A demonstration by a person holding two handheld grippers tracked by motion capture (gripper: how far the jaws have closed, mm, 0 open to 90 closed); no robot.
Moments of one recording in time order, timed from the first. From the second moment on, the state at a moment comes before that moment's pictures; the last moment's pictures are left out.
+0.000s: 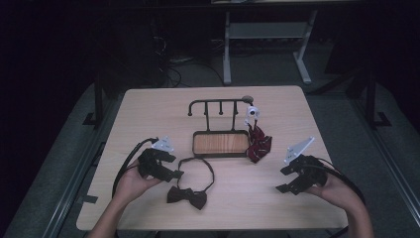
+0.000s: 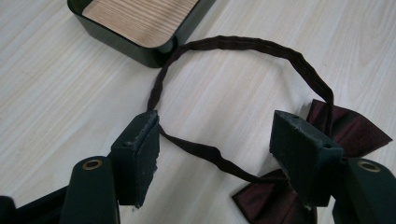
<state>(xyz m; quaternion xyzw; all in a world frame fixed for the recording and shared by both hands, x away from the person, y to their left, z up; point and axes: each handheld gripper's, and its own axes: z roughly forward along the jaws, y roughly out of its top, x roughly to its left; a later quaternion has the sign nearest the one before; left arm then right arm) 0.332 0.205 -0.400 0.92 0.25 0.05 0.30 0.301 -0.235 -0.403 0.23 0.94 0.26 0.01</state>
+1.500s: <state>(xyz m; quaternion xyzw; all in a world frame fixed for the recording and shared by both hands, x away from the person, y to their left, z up) 0.399 0.174 -0.425 0.95 0.25 0.01 0.21 0.293 -0.238 -0.392 0.22 0.94 0.27 0.02</state>
